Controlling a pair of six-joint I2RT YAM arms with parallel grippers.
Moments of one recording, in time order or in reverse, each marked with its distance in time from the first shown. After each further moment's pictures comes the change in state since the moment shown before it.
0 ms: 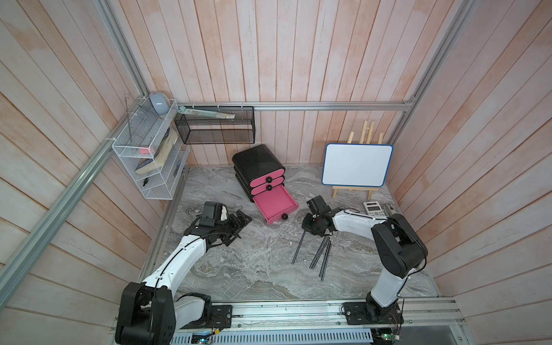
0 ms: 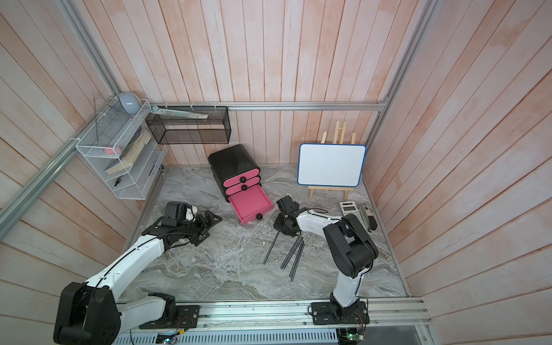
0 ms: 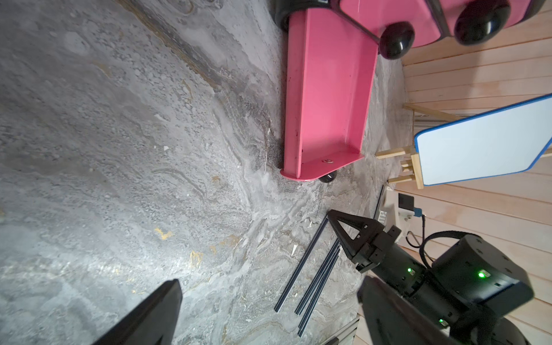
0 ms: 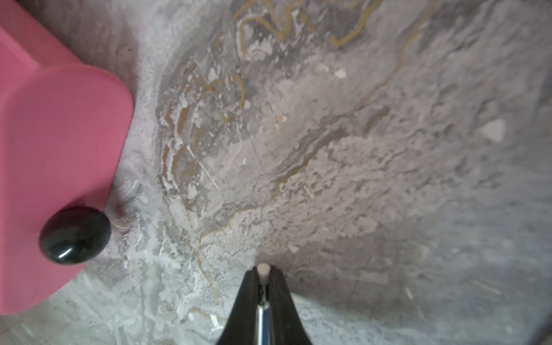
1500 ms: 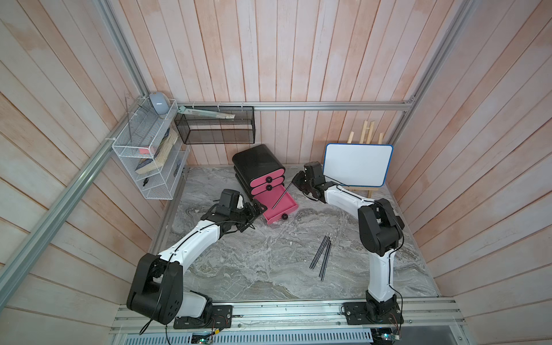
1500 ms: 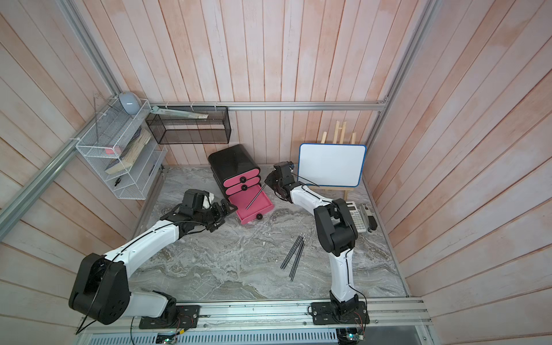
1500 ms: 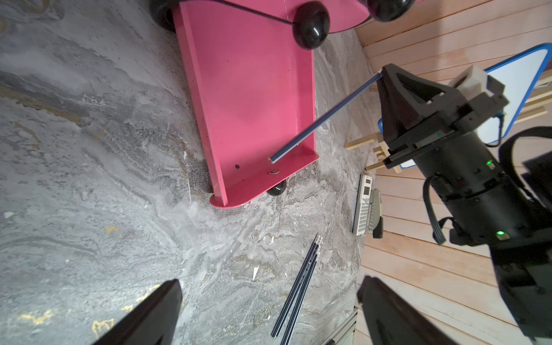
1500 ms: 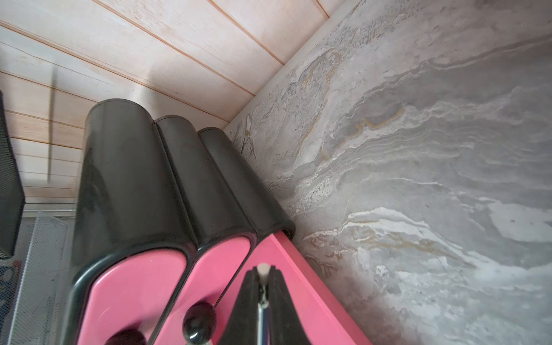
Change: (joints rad) left arm -0.130 0.198 0.167 0.148 -0.016 -0.032; right arm -0.084 0.320 0.576 0.265 0.048 0.045
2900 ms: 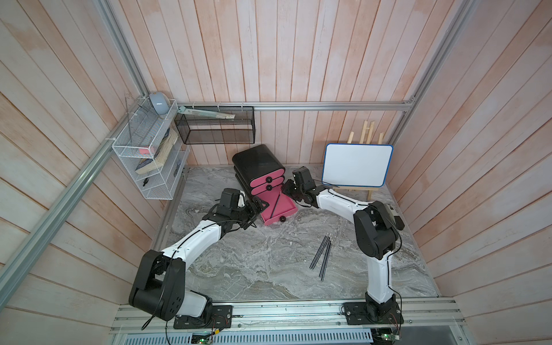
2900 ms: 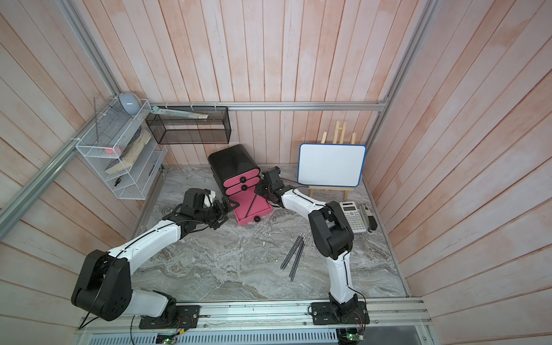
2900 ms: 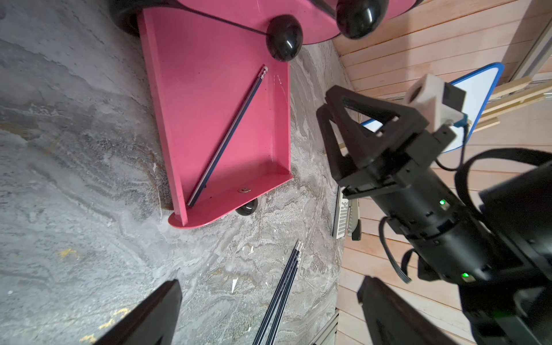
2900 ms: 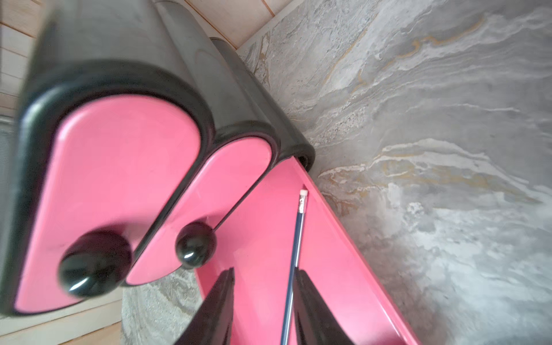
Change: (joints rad) left arm 0.000 0.025 -0.016 0.116 0.032 -0.058; right arm 0.106 -0.070 -0.055 -0.094 -0.016 -0.106
